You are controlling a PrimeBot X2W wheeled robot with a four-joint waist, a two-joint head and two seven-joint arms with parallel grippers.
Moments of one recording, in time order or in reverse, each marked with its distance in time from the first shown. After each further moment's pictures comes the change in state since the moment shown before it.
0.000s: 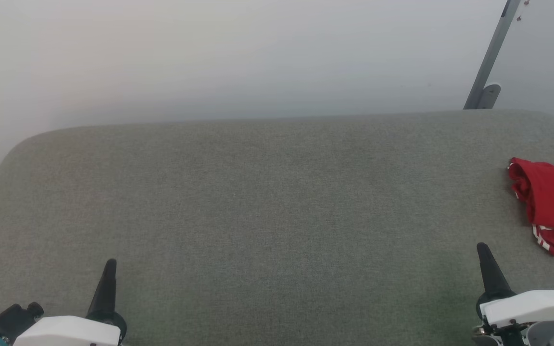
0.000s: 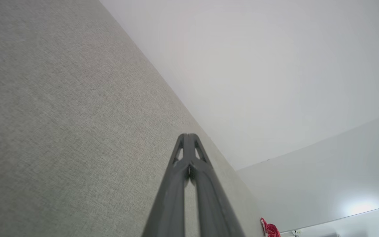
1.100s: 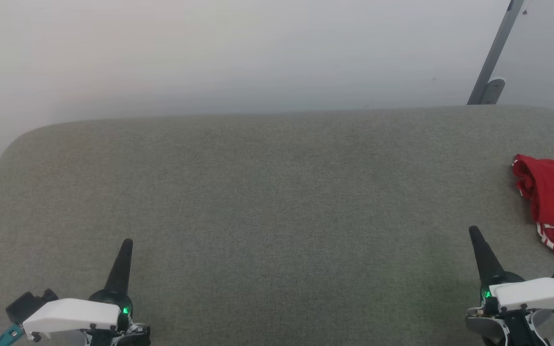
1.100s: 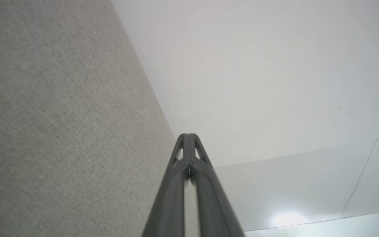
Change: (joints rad) left arm -0.063 -0.055 0.007 -0.004 -0.262 0.000 0.087; right arm -0.037 0.025 -0.005 -0.031 0.317 0.000 0.080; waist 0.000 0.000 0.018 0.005
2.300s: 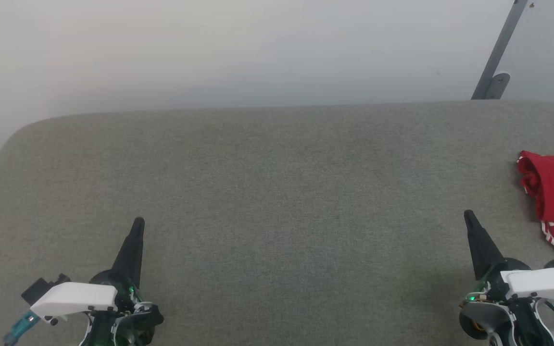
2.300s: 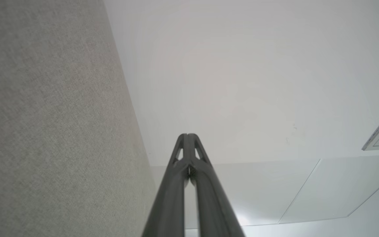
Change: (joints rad) left arm -0.057 -0.040 0.006 -0.003 -0.212 0.000 0.067; right arm -0.032 0.017 -0.004 -0.022 0.246 0.000 0.064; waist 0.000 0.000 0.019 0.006
